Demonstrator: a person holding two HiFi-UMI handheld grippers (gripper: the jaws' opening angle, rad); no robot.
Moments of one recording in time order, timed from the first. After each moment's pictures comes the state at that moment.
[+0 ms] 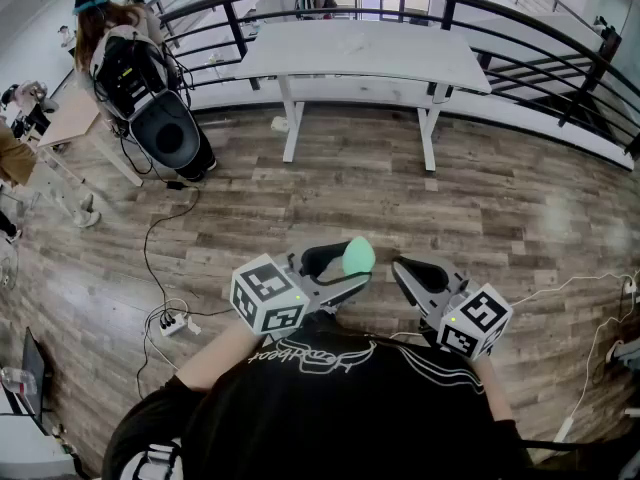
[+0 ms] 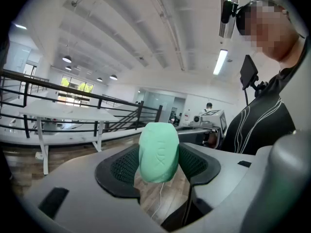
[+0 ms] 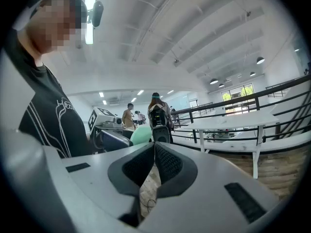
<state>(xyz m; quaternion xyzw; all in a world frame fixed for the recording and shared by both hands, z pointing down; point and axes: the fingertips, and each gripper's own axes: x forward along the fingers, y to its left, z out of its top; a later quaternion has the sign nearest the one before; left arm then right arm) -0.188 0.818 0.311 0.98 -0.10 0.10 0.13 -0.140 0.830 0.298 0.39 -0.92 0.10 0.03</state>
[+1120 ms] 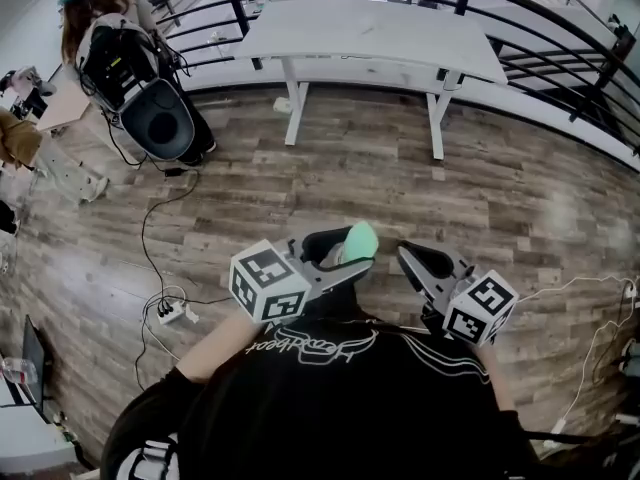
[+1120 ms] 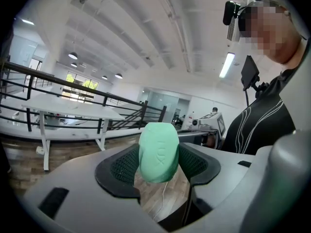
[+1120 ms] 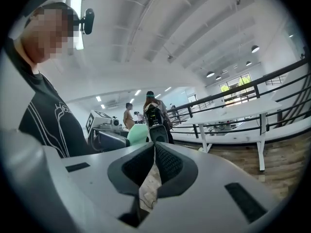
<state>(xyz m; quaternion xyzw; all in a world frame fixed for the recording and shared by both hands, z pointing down) -0.175 0.764 0.329 0.98 -0.12 0.10 0.15 -0.122 0.772 0.324 0.38 -0.91 0.15 0.02</state>
